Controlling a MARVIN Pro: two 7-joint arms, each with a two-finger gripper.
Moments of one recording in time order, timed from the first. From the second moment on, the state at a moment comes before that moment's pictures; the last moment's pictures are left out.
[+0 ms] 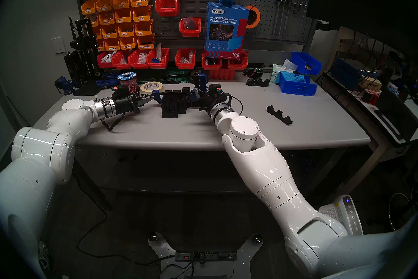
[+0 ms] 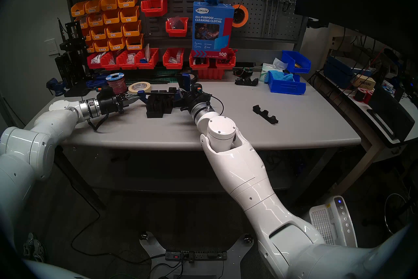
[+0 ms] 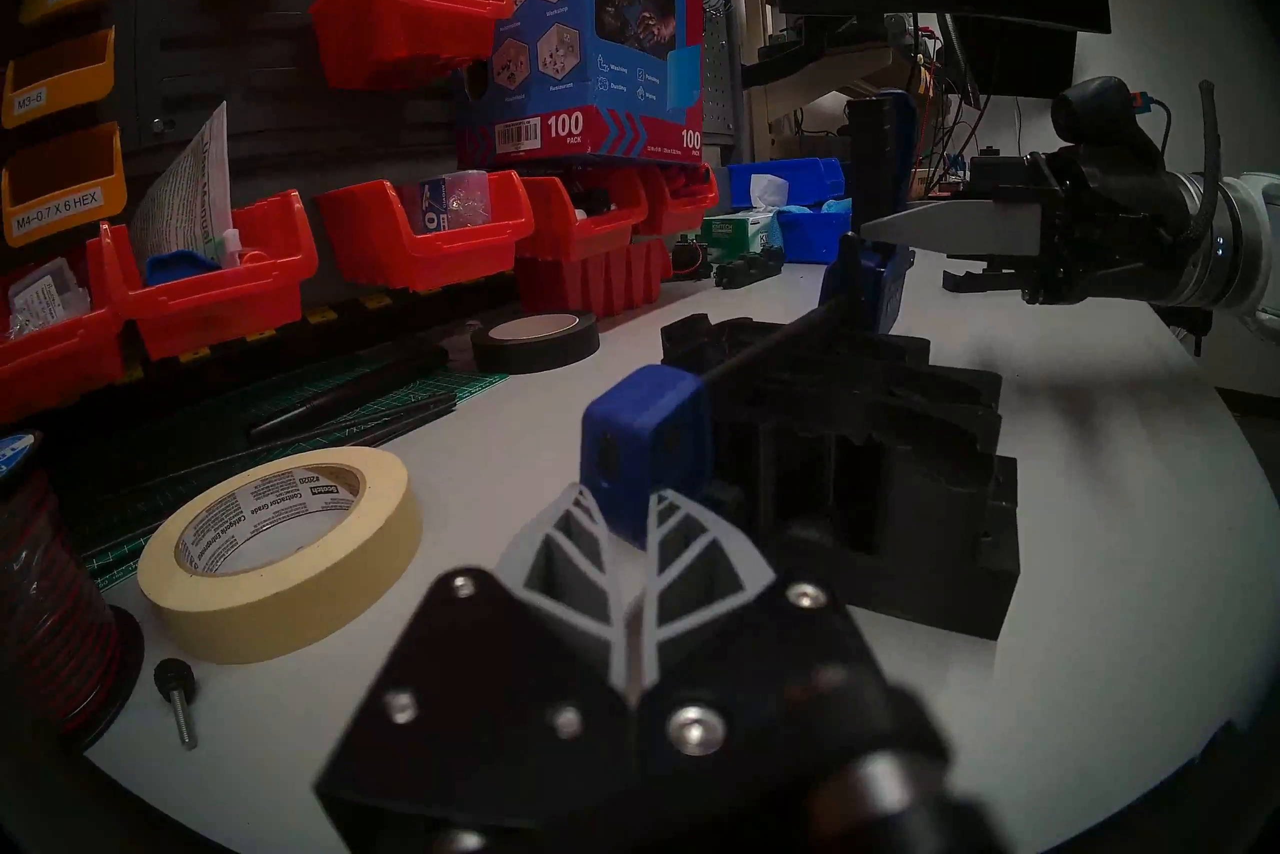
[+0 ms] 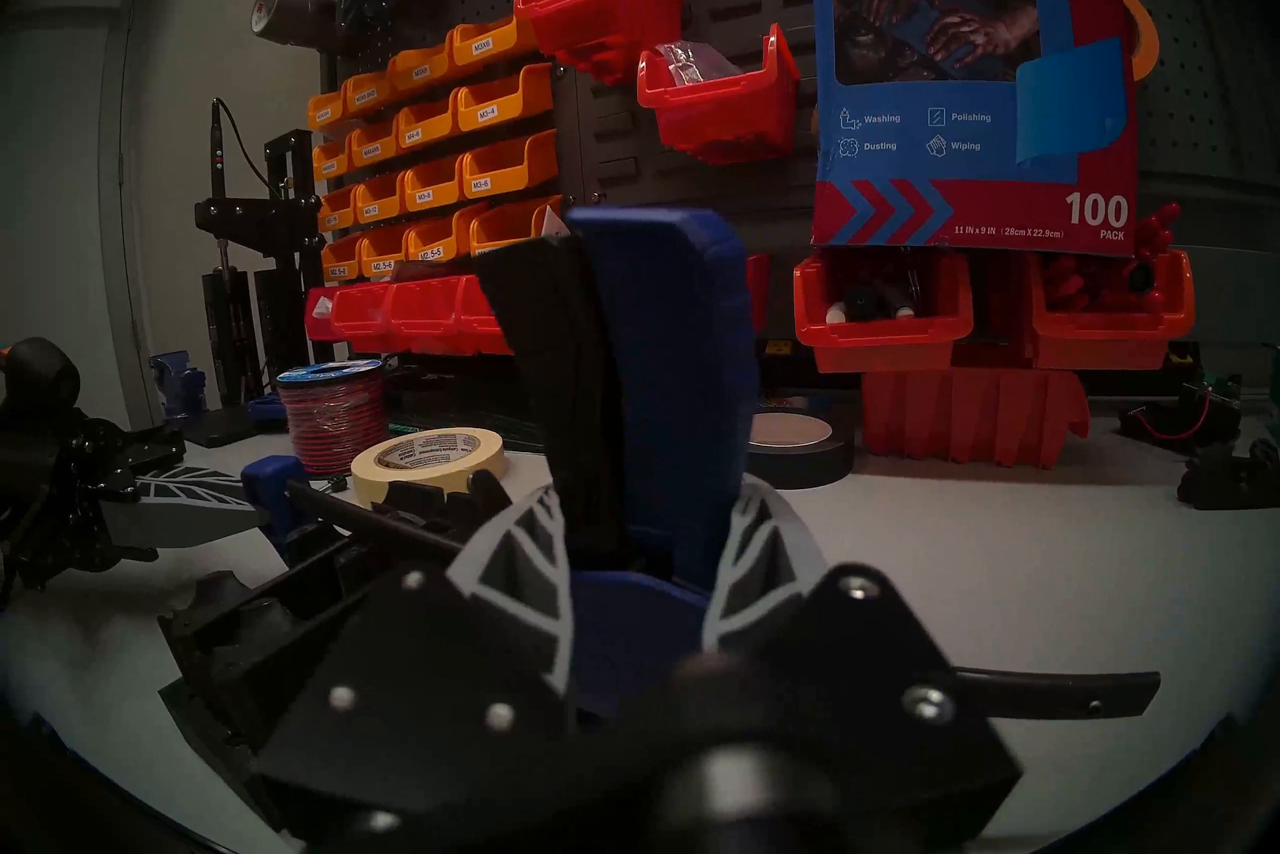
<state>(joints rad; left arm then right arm) 0.50 -1.06 -1.35 -0.17 -0.31 -0.38 -1.34 -1.18 -1.51 1.10 -1.46 0.29 0.15 -0.01</state>
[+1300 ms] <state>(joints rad) 0.50 -1.06 -1.36 -0.16 -0.30 -0.38 -1.34 -1.16 -1.47 1.08 -1.46 0.33 0.16 0.00</state>
